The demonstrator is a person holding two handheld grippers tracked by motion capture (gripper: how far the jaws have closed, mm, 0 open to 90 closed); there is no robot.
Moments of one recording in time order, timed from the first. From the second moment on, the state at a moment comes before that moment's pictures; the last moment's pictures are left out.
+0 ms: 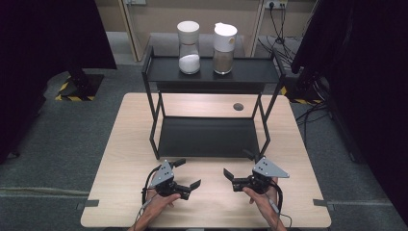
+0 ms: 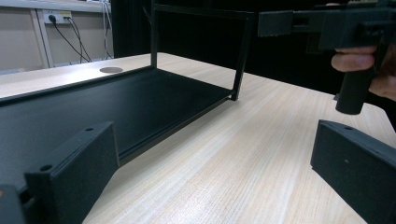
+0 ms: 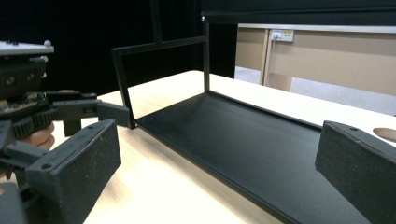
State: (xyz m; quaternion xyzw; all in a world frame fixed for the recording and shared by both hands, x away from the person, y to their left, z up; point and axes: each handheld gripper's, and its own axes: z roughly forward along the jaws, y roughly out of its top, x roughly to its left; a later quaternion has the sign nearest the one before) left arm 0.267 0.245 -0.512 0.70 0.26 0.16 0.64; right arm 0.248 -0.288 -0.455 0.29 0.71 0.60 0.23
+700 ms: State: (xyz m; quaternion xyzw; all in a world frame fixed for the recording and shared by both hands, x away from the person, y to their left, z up) left arm 0.269 0.246 -0.513 0.70 0.27 0.16 0.64; right arm 0.244 -0.295 -0.486 0.30 0.70 0.61 0.21
